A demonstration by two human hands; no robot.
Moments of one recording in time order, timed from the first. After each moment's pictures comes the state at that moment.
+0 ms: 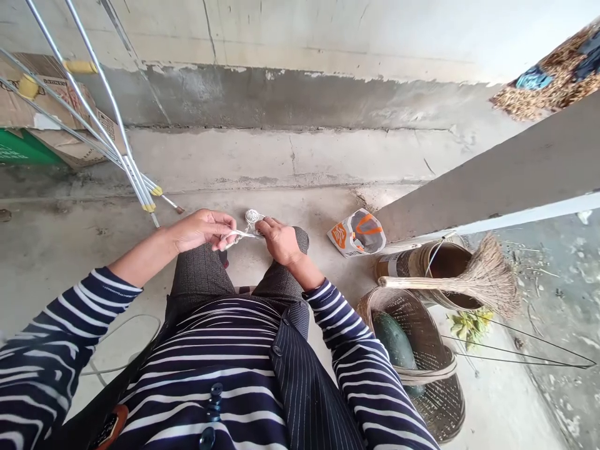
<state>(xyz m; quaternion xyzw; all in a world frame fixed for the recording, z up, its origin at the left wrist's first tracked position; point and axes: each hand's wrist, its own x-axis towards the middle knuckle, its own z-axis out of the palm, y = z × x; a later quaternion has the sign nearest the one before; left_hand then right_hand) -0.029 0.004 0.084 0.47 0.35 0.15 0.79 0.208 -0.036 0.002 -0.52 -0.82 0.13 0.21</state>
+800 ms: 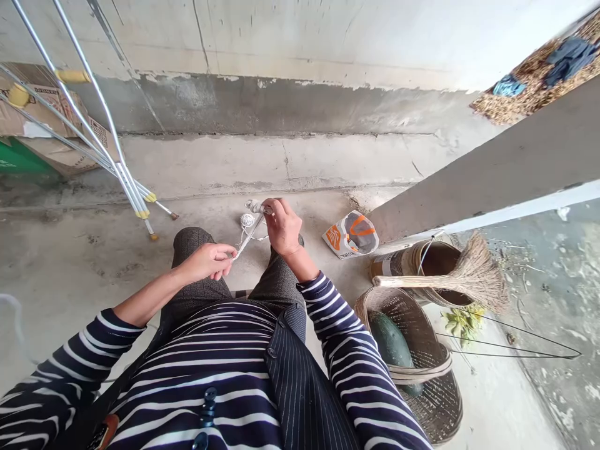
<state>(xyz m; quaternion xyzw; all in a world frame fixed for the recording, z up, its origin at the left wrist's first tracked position) -0.021 -0.054 0.046 0.58 0.48 0.13 0.64 0.208 -0.021 0.039 -0.58 -0.69 0.07 0.43</state>
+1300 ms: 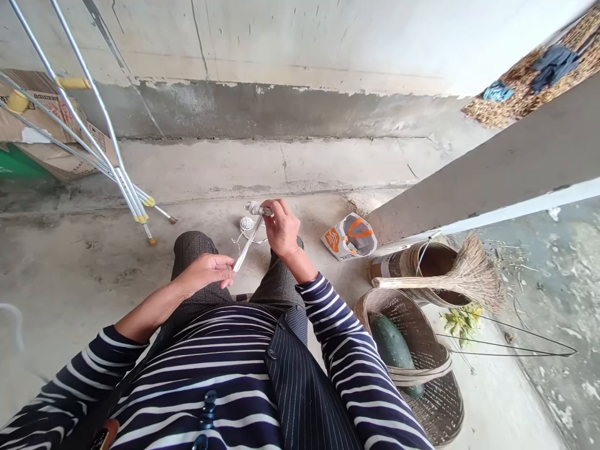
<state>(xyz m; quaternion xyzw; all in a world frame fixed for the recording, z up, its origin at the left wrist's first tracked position) -0.026 -0.069 0.048 0.55 0.42 0.16 0.71 0.204 -0.016 0.040 -0.57 -0.68 0.10 0.45</state>
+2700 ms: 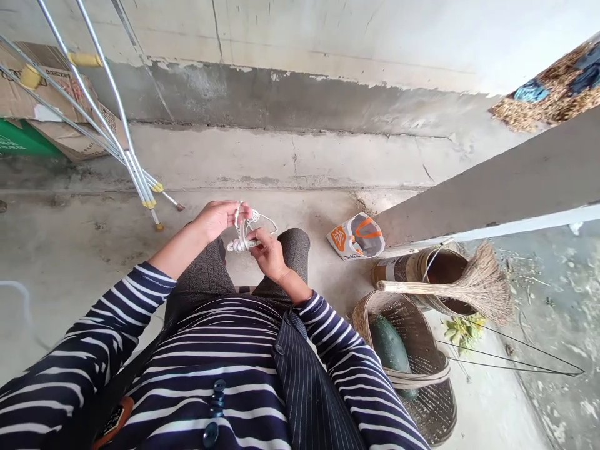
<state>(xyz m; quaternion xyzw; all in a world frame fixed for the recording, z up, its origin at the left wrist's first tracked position) 0.001 0.026 0.040 0.32 0.47 0.39 0.72 0.171 -0.064 -0.019 -0.45 -0.64 0.42 0.45</state>
